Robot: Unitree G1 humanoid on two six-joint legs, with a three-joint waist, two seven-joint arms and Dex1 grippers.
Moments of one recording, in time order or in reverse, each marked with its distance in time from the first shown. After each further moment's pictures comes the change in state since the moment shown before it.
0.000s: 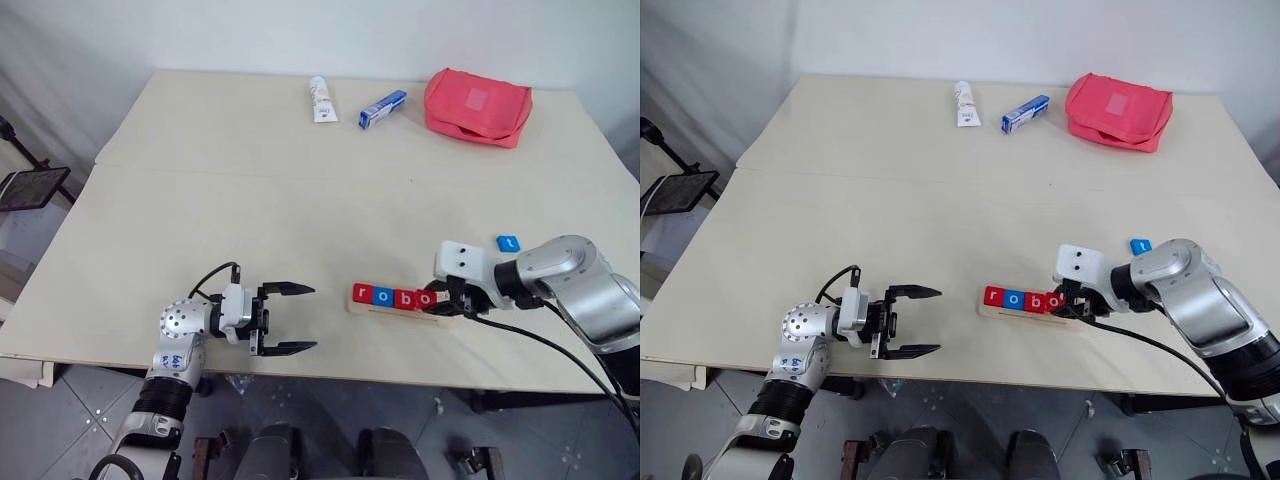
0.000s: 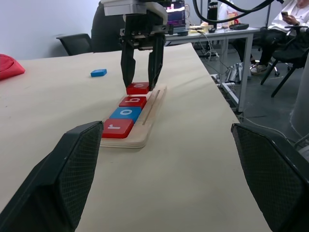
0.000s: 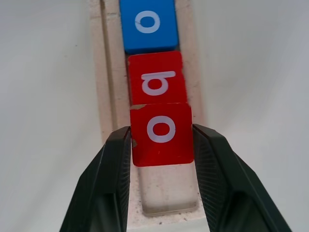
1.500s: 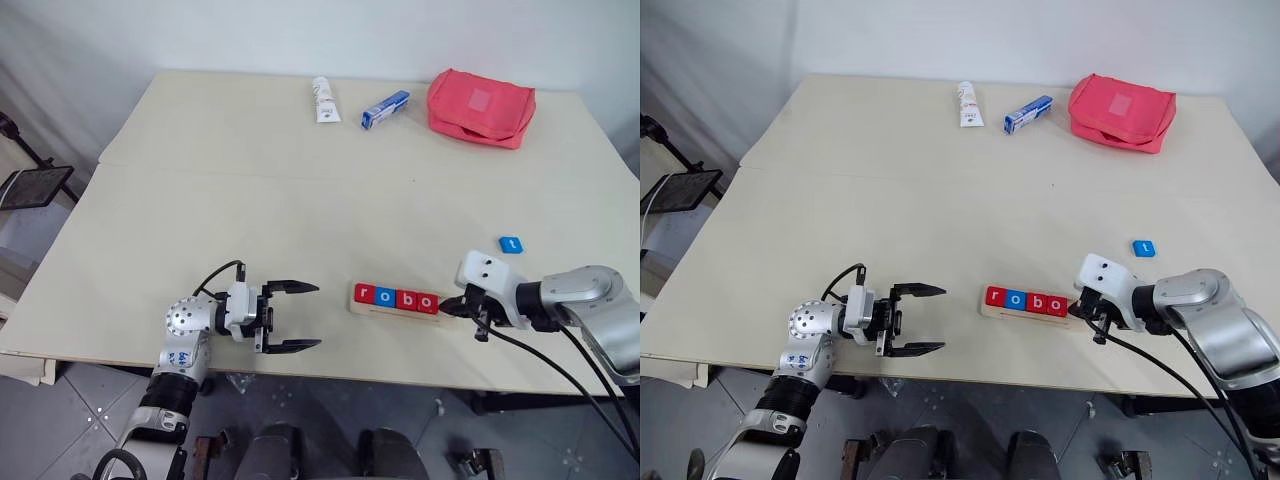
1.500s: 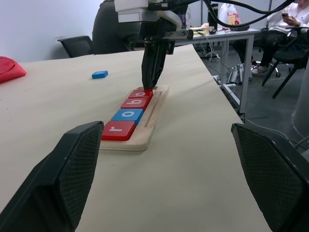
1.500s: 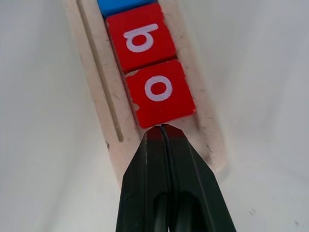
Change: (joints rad) left arm -0.026 -0.021 -0.006 0.040 0.010 -0.022 -0.006; right arm 0.216 0.002 -0.168 -0.074 0.072 0.054 -0.152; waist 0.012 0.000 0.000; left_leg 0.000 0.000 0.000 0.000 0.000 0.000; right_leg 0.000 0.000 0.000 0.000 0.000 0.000
